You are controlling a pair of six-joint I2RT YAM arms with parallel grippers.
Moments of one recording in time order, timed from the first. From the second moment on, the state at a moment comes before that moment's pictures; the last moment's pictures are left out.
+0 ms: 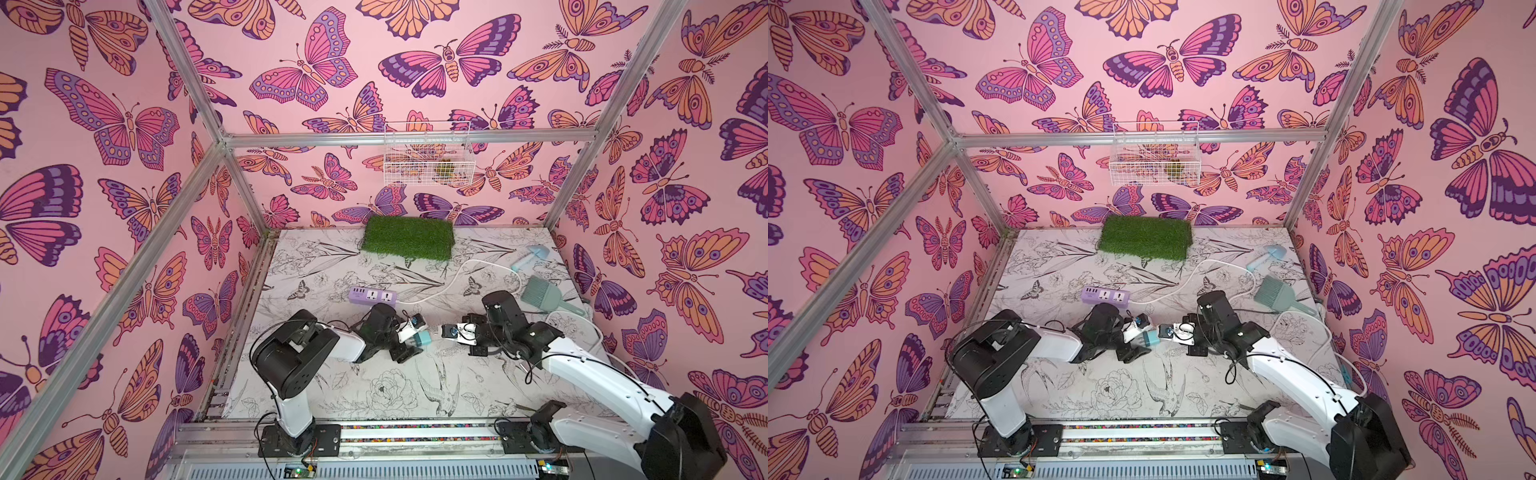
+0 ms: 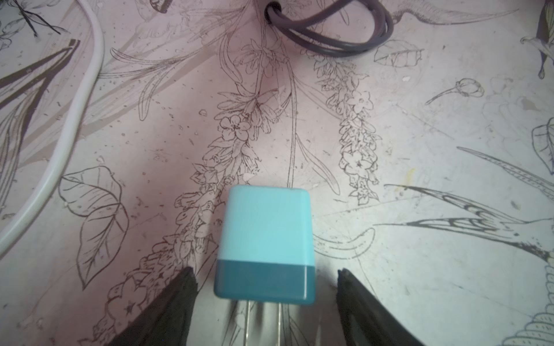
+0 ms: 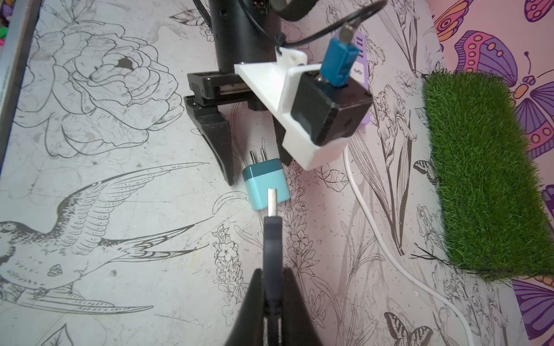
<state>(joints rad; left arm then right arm) -0.69 1.80 0.64 0.43 0.46 0.36 0.56 1.10 0.67 -0.40 -0.38 -0.92</state>
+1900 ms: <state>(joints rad) -0.63 1.37 0.67 0.17 0.69 0.51 0.50 1.16 0.77 -0.52 -0.54 -0.93</state>
